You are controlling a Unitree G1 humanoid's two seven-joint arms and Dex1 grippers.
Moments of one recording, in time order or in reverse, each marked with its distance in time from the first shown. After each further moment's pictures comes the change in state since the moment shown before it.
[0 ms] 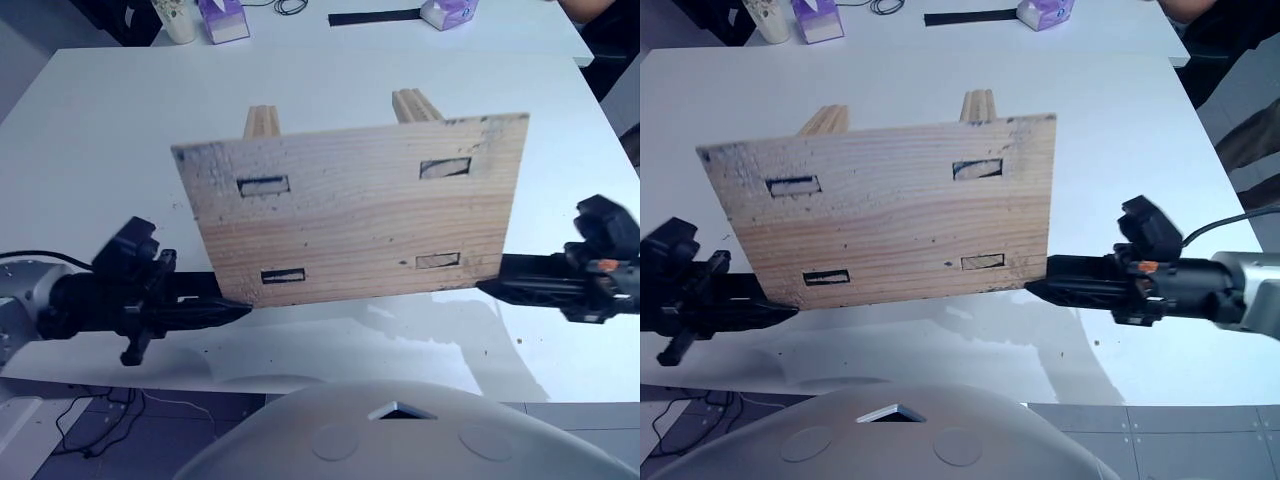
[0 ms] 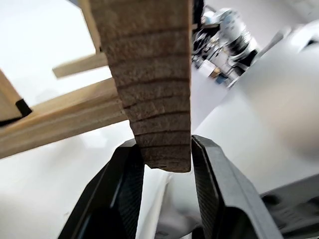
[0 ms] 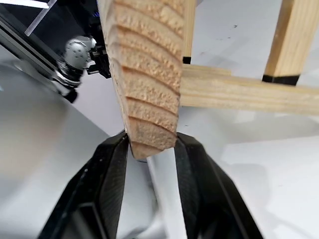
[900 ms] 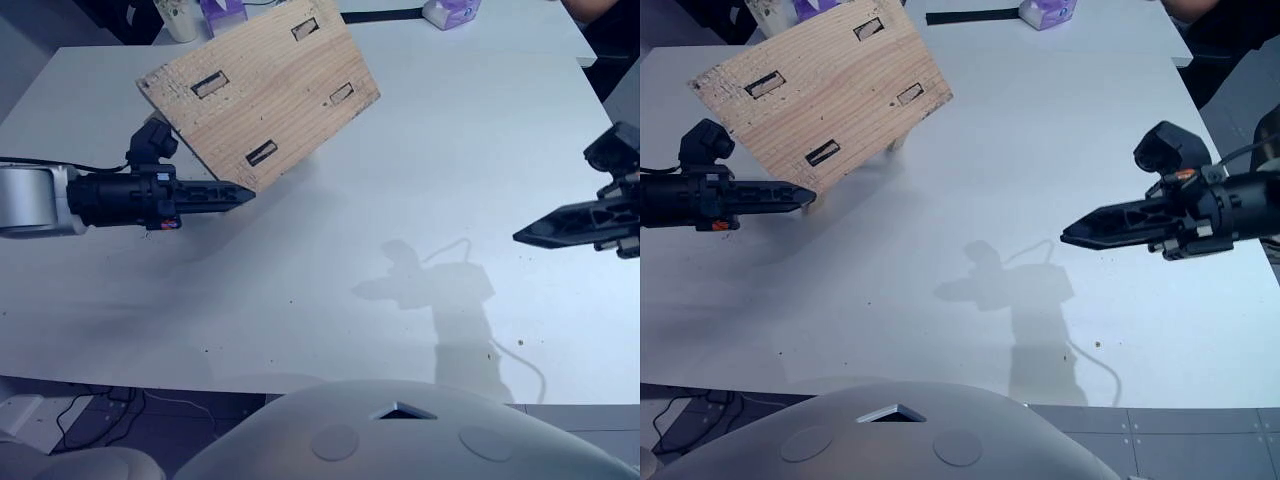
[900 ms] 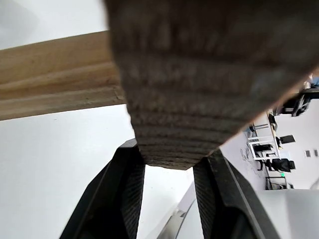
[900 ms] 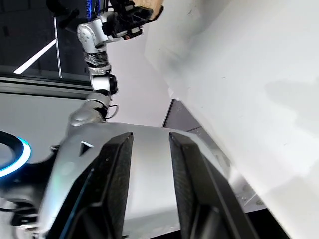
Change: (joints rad) left arm -0.804 0.079 -0.601 0.581 -0.526 0.437 0.808; right arm 0.745 -0.755 -0.450 0.462 0.334 0.114 0.259
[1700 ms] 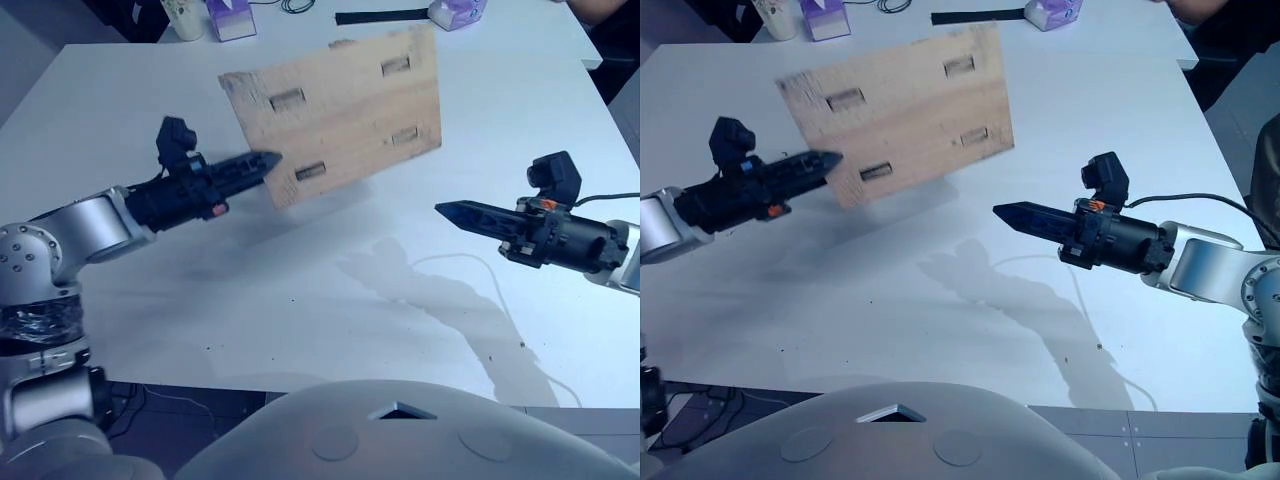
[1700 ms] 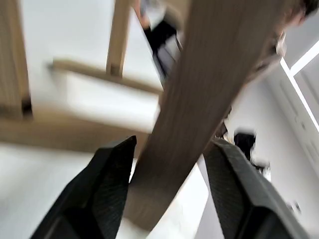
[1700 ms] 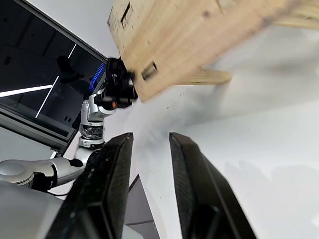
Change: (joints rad) left arm 0.166 -0.545 0.361 -0.179 0.007 -0.193 0.415; right arm -1.066 1.073 0.724 -0.379 0.000 -0.098 -0.978
